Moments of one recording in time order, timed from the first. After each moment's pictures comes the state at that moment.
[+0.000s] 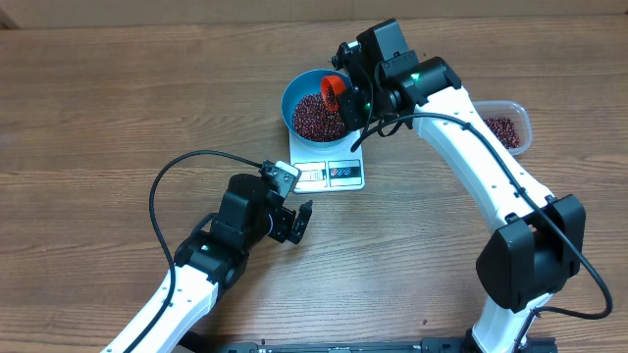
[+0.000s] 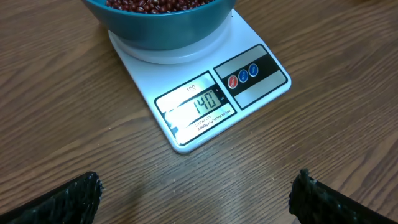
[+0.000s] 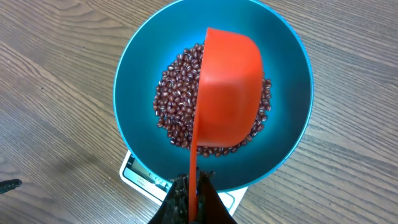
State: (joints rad) left arm -0.46 1.15 0.56 -0.13 0.06 0.01; right arm 0.43 1.93 1.77 -0.90 -0.22 -0.01
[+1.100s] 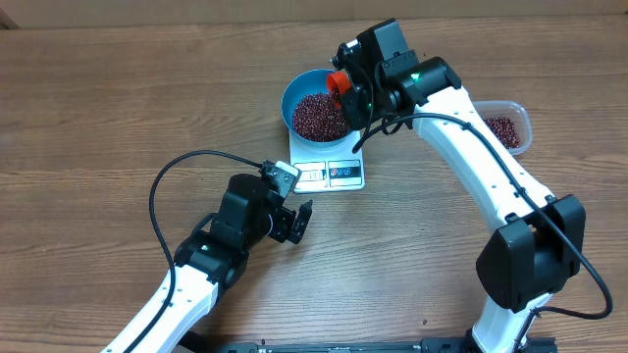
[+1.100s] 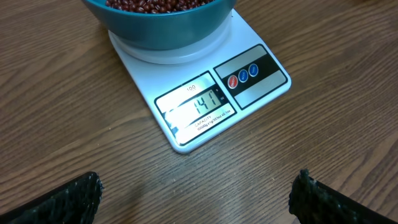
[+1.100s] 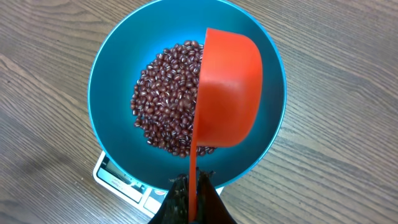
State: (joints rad) left arm -0.46 1.15 0.56 -0.13 0.06 0.01; right arm 0.43 1.93 1.77 -0.90 -0.14 -0.08
